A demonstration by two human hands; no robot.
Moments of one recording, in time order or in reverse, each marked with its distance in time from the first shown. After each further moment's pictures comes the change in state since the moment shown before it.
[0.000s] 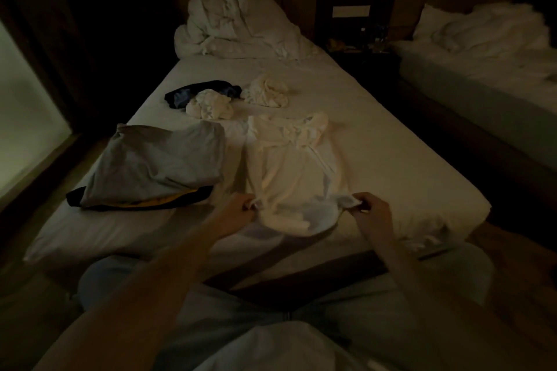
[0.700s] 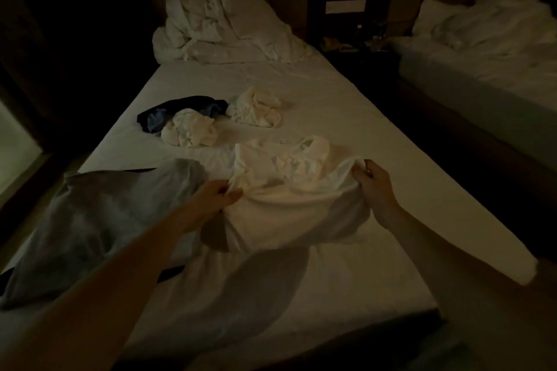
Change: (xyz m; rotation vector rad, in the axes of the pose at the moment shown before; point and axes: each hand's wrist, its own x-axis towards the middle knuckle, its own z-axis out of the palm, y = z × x) left_hand 0.185 -0.031 -0.065 -0.404 -0.010 -0.293; right_hand 0.213 -0.038 0.030 0.230 -0.004 0.121
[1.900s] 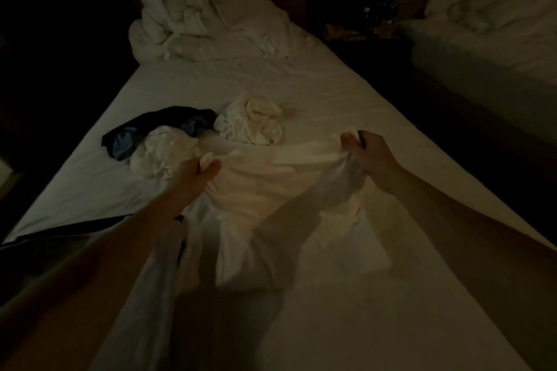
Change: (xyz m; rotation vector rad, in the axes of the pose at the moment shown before) left_hand 0.198 0.017 -0.053 0.082 0.277 0.034; right_hand 0.200 -0.027 0.077 -0.123 -0.089 -0.041
